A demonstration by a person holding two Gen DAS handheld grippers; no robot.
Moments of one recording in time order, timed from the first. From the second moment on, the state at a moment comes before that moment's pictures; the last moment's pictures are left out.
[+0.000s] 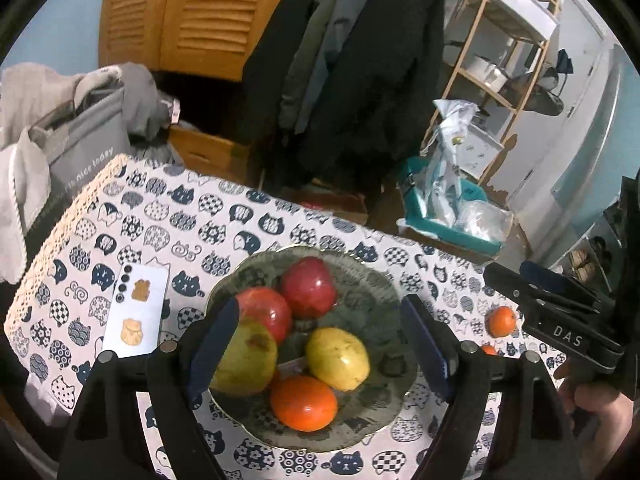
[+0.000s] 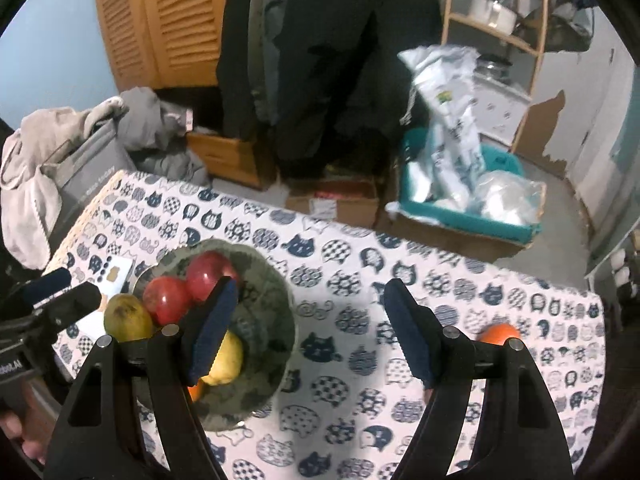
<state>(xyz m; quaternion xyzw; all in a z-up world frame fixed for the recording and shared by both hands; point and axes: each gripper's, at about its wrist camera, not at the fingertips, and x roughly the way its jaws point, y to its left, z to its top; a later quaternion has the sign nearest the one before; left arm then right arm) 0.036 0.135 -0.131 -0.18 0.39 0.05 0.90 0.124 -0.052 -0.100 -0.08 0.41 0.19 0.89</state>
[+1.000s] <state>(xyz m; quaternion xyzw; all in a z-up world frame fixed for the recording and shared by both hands) 0.023 0.035 -0.051 -0.09 0.32 0.00 0.94 0.072 -0.176 -0.024 -0.06 0.32 0.11 0.94</state>
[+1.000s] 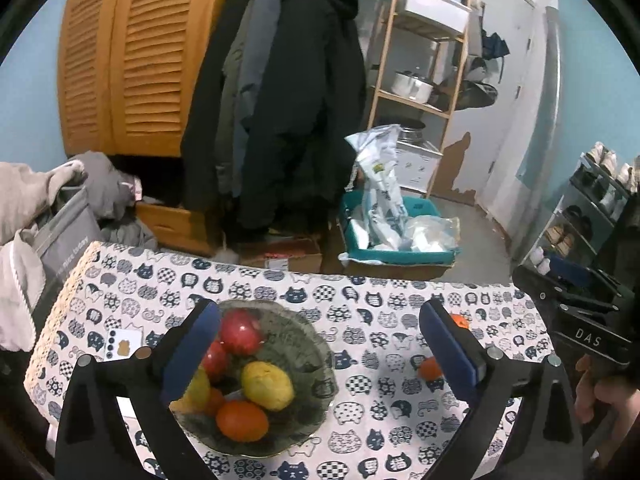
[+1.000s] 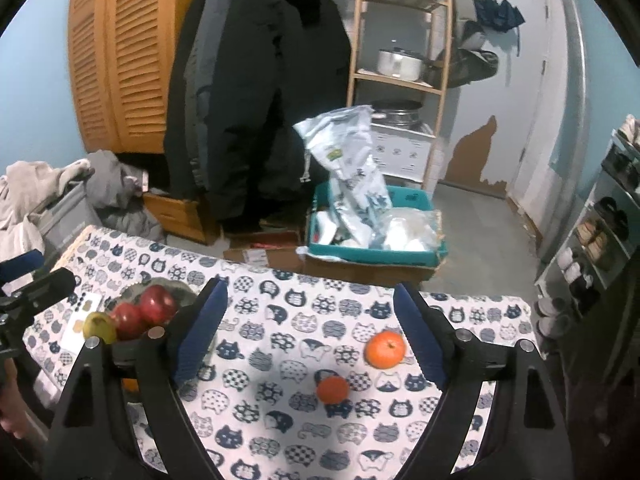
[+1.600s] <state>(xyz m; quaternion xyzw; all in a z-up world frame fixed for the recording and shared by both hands) 0.034 -0.033 -0.043 -0.06 0.34 -0.05 0.94 0.049 -0.257 -0.016 -0.05 0.31 0.05 0.95</state>
